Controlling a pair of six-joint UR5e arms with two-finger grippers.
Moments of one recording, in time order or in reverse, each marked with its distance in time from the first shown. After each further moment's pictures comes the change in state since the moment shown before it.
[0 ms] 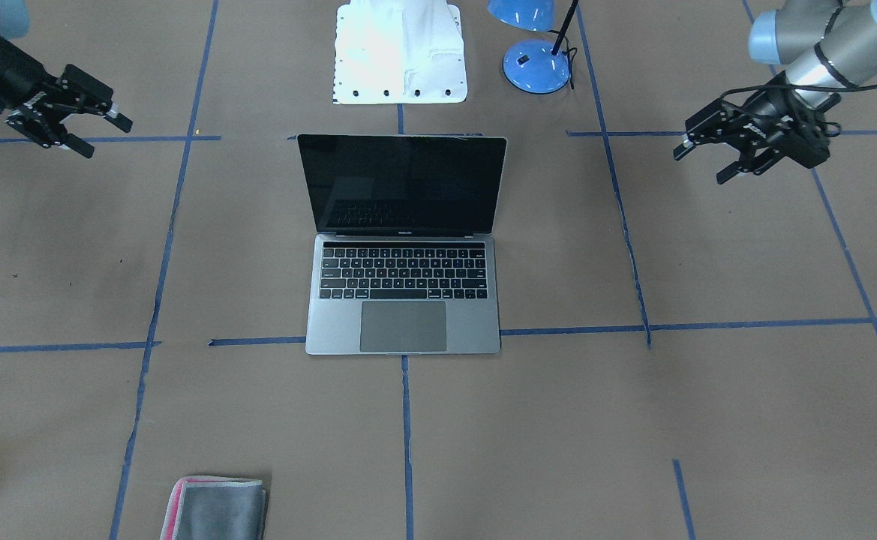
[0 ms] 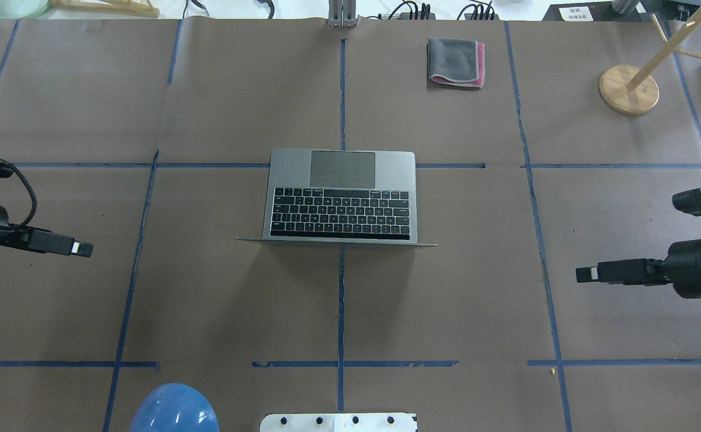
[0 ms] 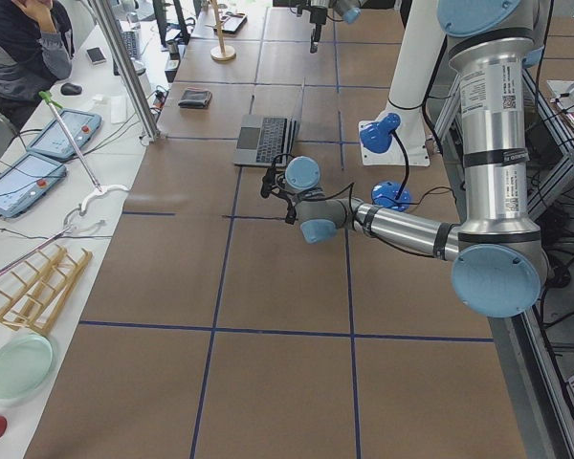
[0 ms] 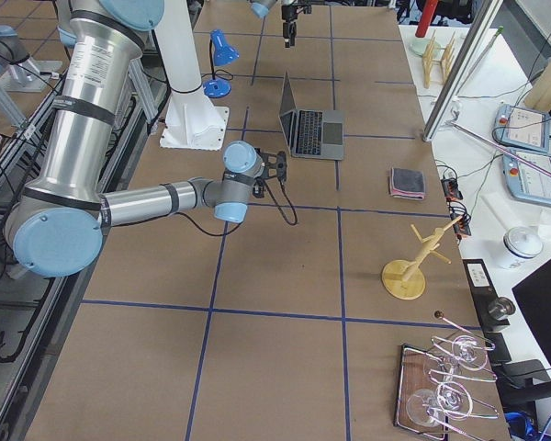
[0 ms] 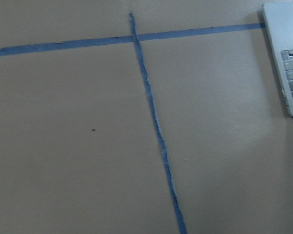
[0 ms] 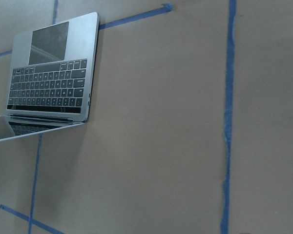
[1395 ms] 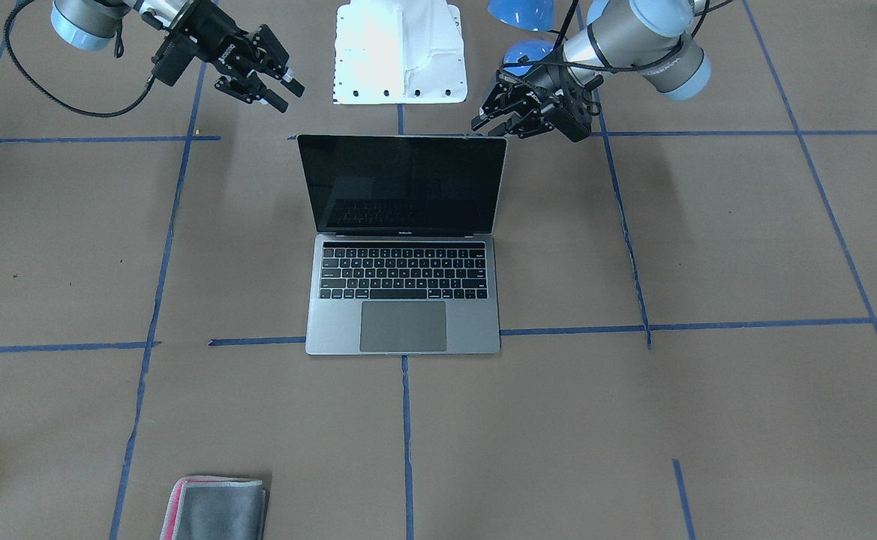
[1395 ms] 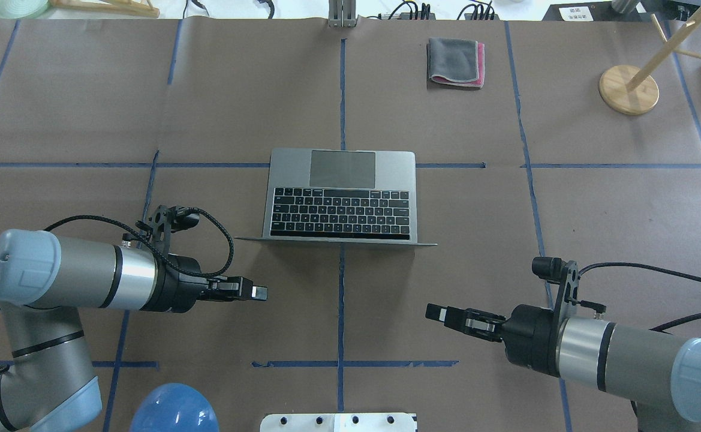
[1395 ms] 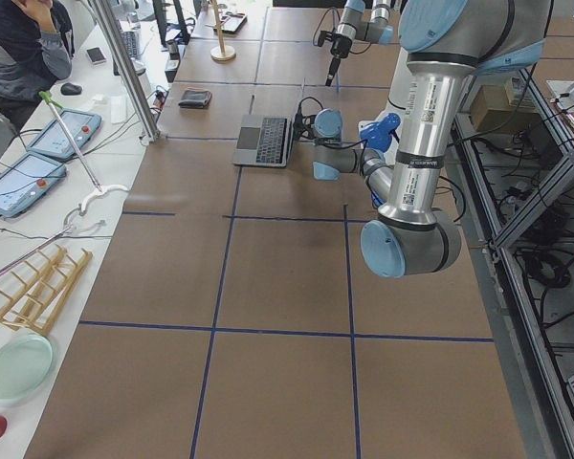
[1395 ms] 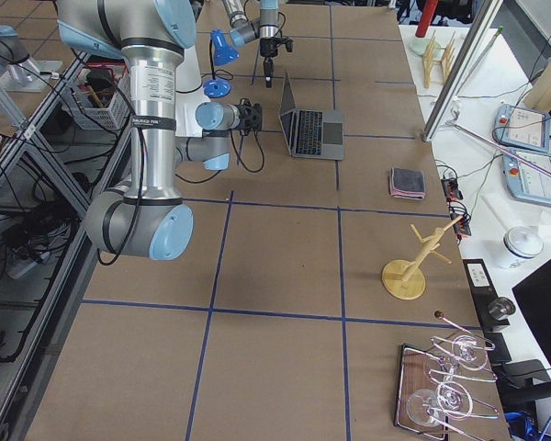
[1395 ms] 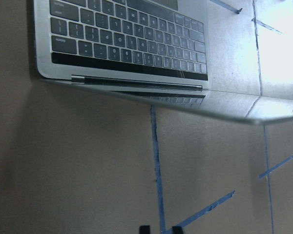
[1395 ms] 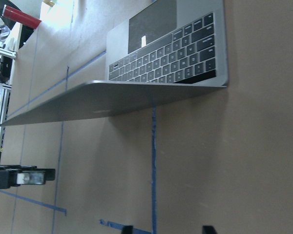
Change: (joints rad) left arm 0.370 -0.316 -0.018 -0.030 0.324 -0.392; right arm -0.473 0.271 0.066 -0.011 -0.648 0.228
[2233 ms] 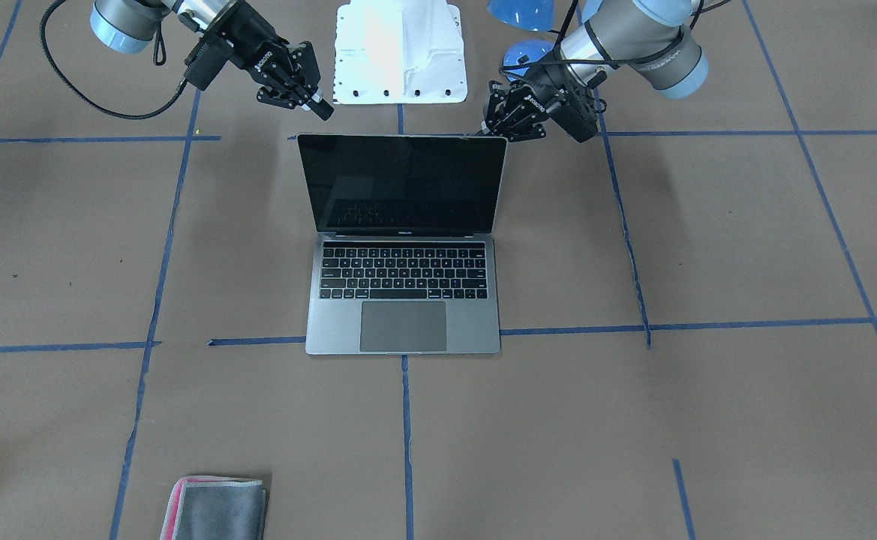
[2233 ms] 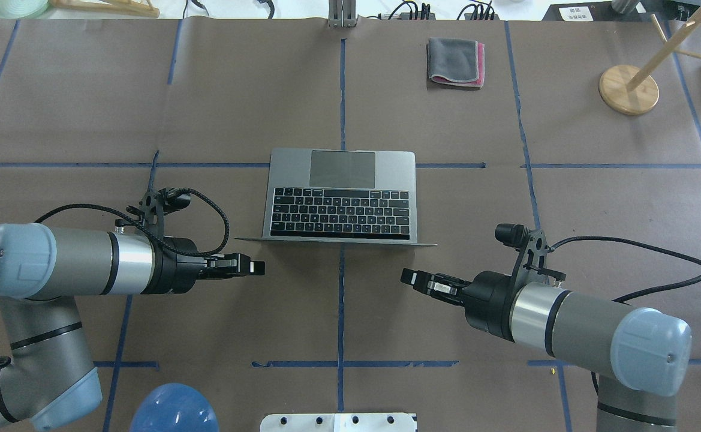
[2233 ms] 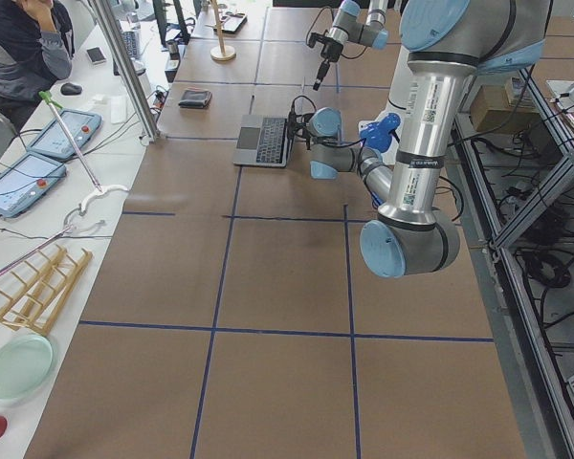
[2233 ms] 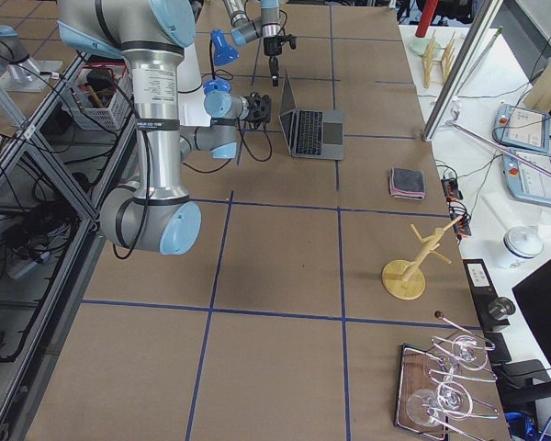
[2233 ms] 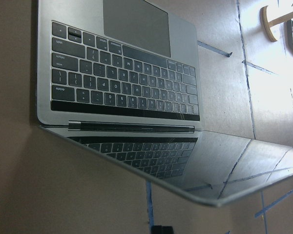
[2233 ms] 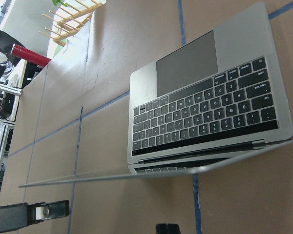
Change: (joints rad) left arm -0.032 -0.005 0.006 0.007 0.069 -0.009; right arm 0.079 0.140 -0.010 -0.236 -0.006 -0.001
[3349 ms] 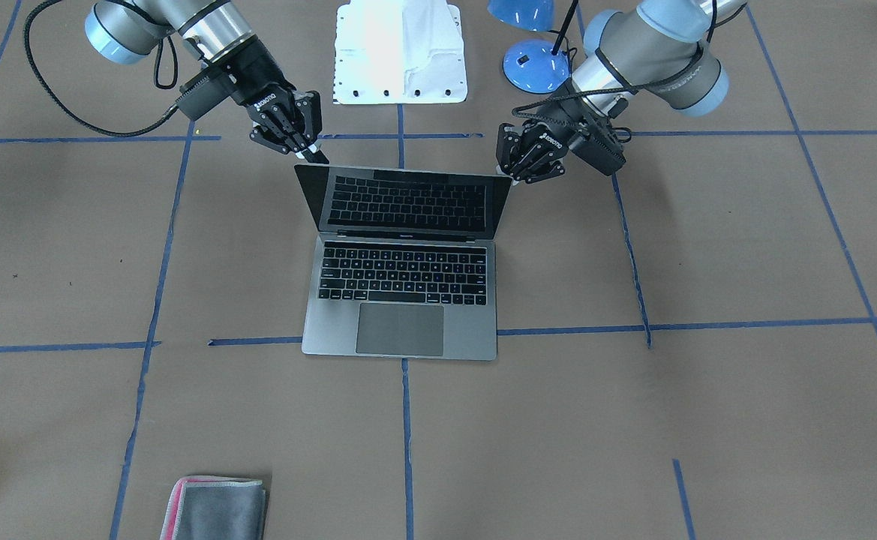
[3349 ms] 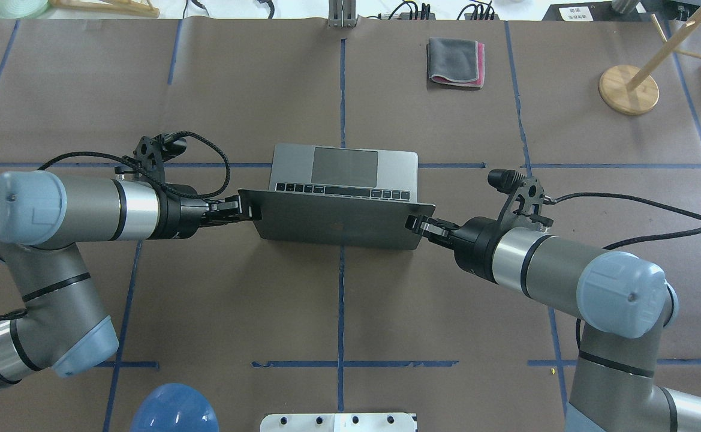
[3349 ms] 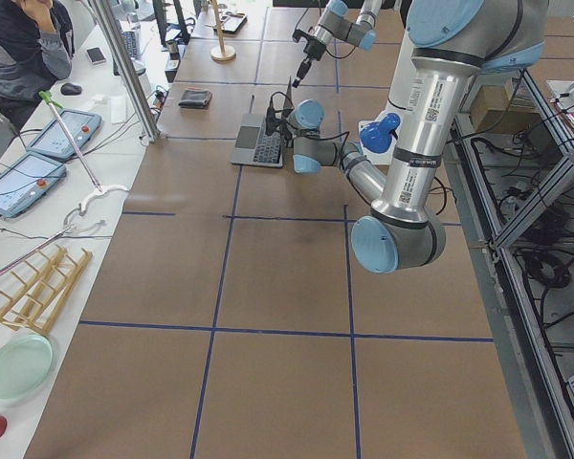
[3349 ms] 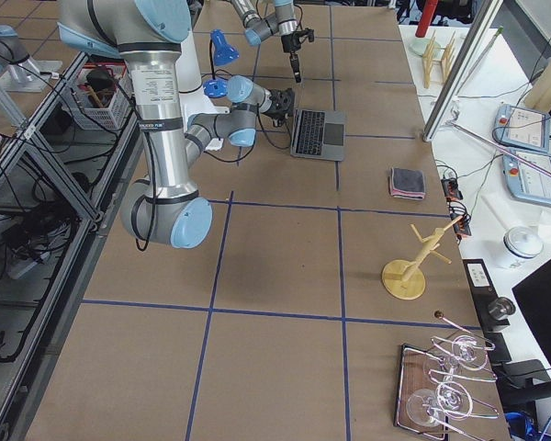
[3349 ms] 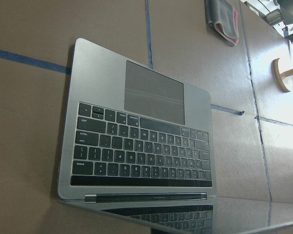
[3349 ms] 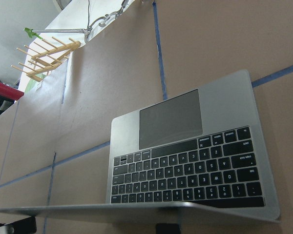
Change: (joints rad) left arm -0.112 -0.091 0.068 0.078 0.001 0.000; right arm 0.125 0.089 -0.033 -0.165 0.014 0.001
